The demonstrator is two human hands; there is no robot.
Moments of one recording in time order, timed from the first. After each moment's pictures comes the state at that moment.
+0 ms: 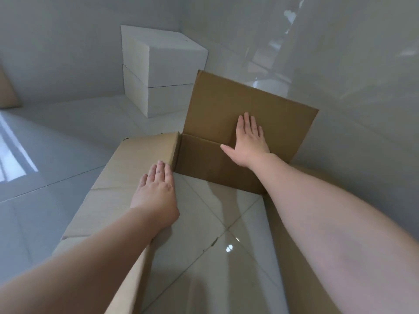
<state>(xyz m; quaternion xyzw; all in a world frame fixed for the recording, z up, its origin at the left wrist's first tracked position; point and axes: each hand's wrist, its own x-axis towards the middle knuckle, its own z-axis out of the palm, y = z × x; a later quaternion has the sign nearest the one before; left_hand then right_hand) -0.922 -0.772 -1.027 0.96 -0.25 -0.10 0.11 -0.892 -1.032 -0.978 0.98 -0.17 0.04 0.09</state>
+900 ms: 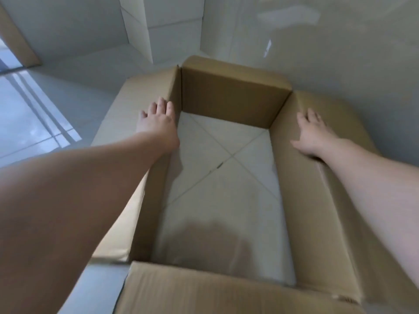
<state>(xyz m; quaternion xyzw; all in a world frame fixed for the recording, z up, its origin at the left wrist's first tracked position) -0.952 -0.768 -1.033 0.97 -0.23 -0.04 0.02 -1.103 -1.107 -1.017 0.95 -0.29 -0.10 0.05</state>
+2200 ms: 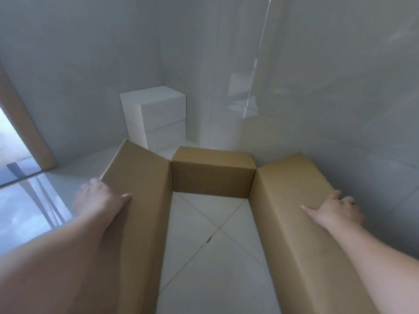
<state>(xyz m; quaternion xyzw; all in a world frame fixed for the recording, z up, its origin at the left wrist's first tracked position) -0.931 -0.678 -0.926 0.99 0.05 0.03 0.15 -1.206 -1.120 -0.935 0.81 -0.58 0.01 0.05</state>
